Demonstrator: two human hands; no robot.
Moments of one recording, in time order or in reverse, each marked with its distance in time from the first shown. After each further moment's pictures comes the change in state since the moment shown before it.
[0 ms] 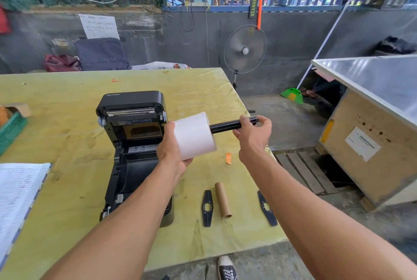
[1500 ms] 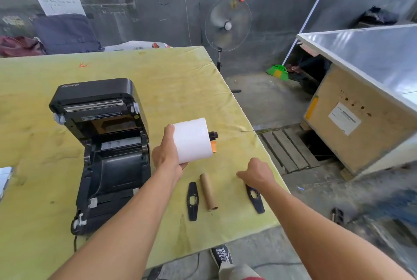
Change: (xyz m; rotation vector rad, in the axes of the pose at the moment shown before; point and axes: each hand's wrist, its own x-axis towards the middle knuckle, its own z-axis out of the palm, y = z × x) left_hand 0.023 -0.052 0.020 0.077 0.096 -0.094; right_hand 0.047 0.084 -0.111 -1.427 -0.346 0.092
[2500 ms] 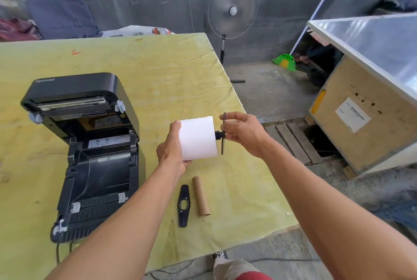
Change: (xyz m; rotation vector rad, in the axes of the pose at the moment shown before) left_hand 0.027 -0.021 0.036 0.065 -0.019 -0.037; right_hand 0.043 -0.062 -0.072 1.003 -0.331 -0.383
